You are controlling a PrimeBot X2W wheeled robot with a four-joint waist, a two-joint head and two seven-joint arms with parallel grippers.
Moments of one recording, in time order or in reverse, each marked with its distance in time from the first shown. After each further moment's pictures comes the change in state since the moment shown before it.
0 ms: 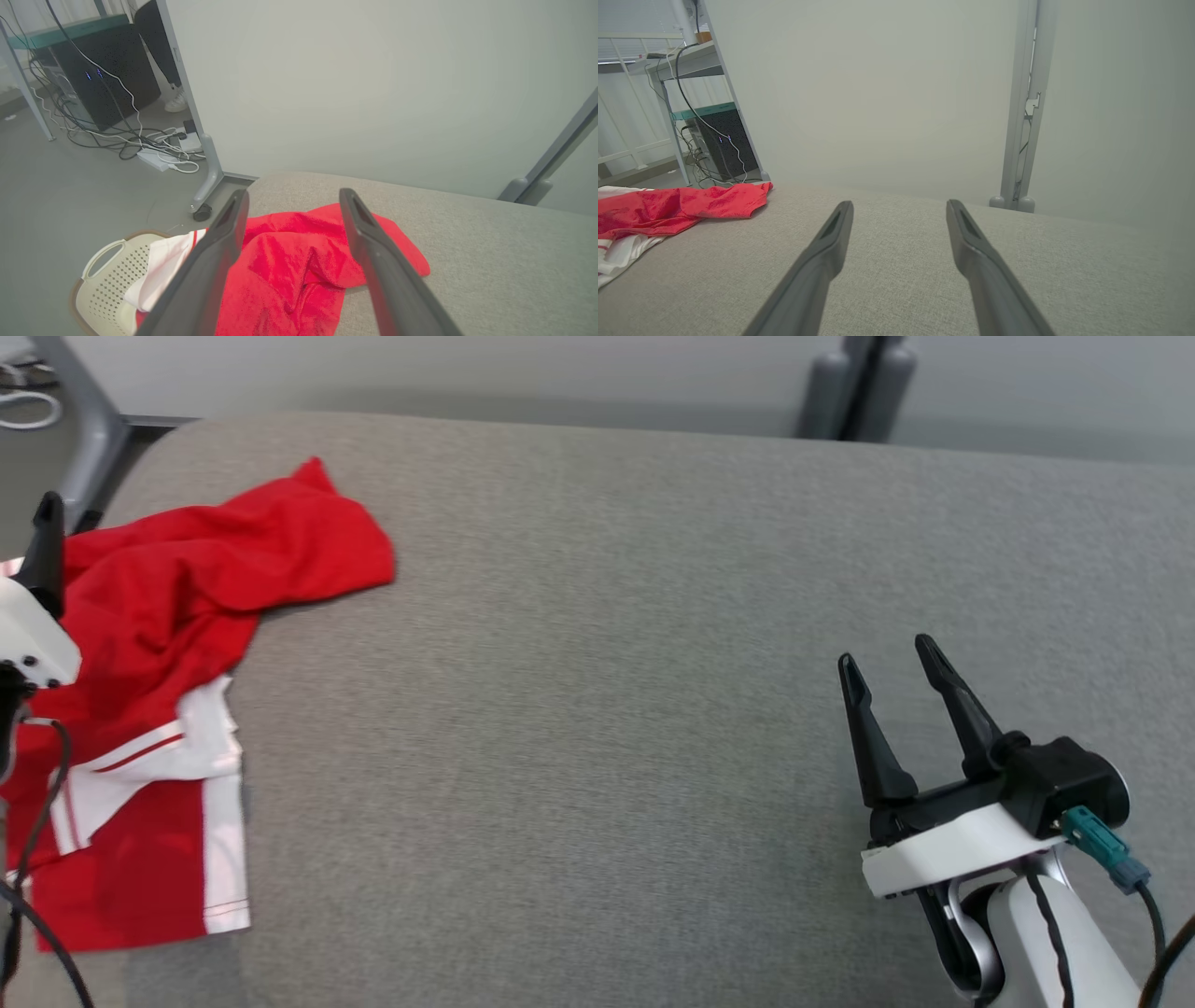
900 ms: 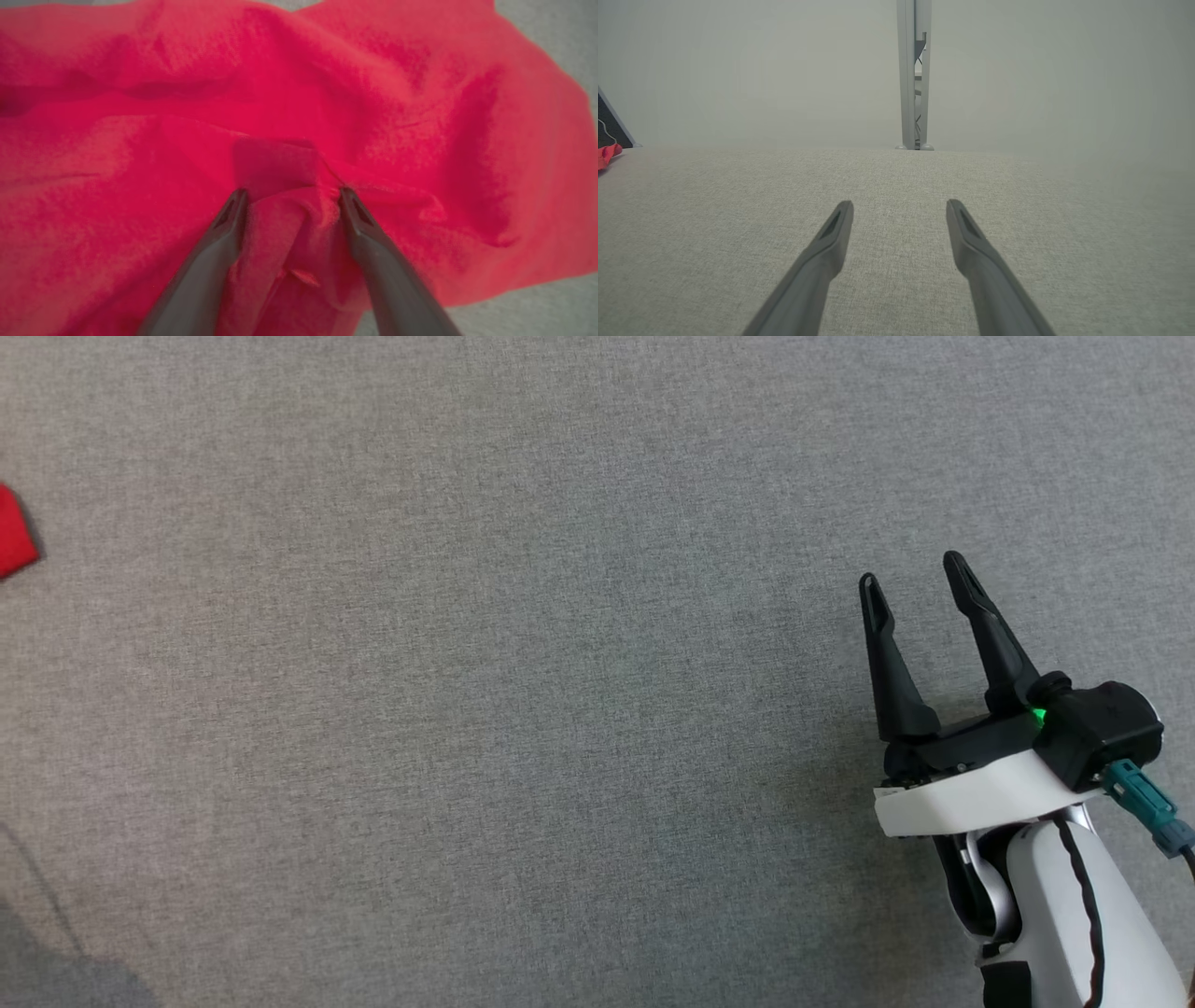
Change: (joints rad) left arm -0.317 0.268 -0.060 0.537 -0.184 0.004 0.429; right arm -0.089 -0.002 -0.016 -0.074 0.003 0.000 0.000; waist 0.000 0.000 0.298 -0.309
